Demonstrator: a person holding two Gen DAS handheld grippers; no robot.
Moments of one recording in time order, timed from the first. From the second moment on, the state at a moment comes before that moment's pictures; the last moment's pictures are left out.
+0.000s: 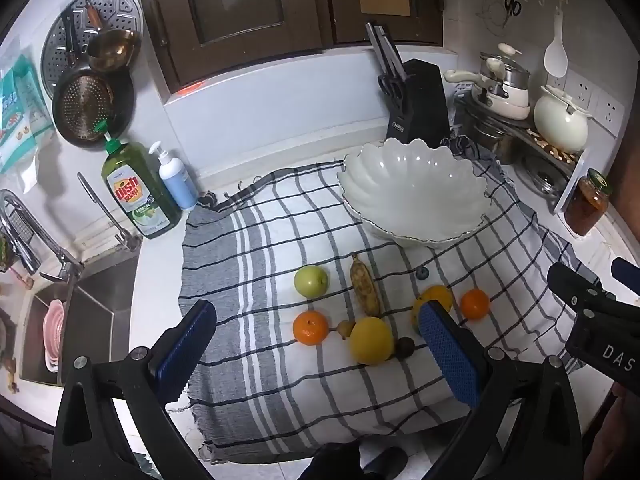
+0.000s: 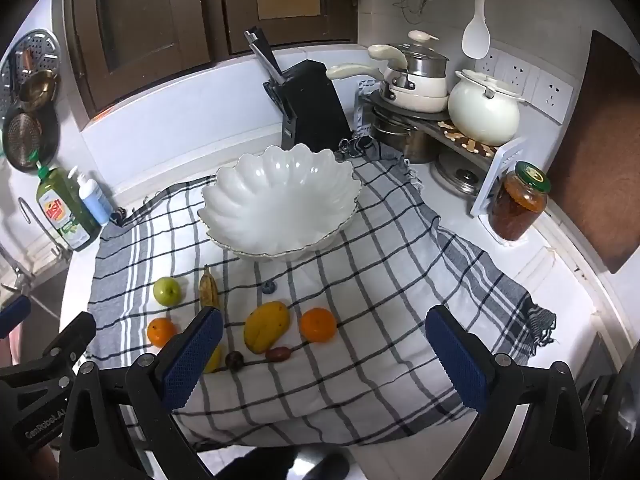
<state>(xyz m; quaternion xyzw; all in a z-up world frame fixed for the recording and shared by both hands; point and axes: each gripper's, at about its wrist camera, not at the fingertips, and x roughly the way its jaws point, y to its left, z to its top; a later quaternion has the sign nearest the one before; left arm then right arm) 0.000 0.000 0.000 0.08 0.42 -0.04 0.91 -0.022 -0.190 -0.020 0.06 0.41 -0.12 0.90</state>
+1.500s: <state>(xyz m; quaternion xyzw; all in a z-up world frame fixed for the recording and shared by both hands) -0.002 0.002 0.009 0.08 0.41 -0.04 0.91 -0.032 -0.188 -0.006 0.06 0.40 -0.12 0.91</state>
